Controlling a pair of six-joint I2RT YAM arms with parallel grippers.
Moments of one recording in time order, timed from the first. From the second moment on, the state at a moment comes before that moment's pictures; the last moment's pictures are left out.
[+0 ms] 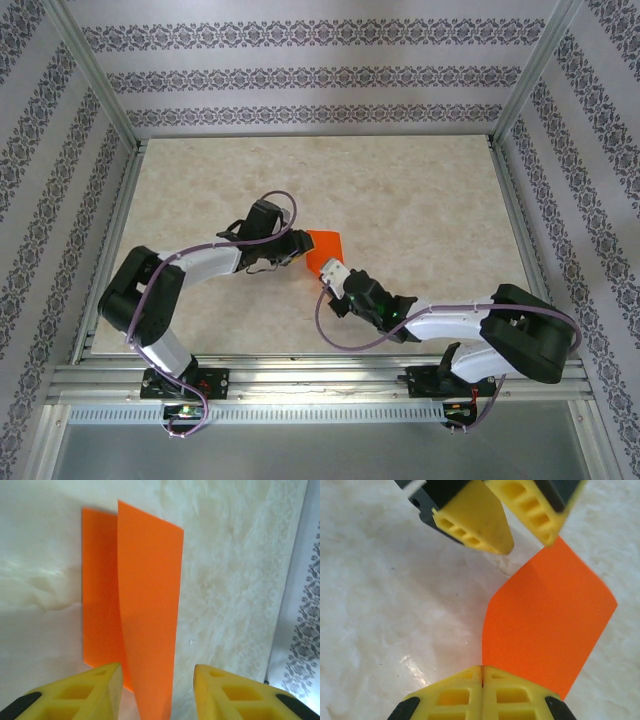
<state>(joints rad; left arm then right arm) -0.49 1.64 0.88 -0.06 0.41 -0.95 0.97 1.37 0.40 0.41 0.17 0.03</state>
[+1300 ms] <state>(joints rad) -0.45 2.14 1.37 -0.28 0.61 -0.69 0.63 1.62 0.54 0.40 -0.62 0.57</state>
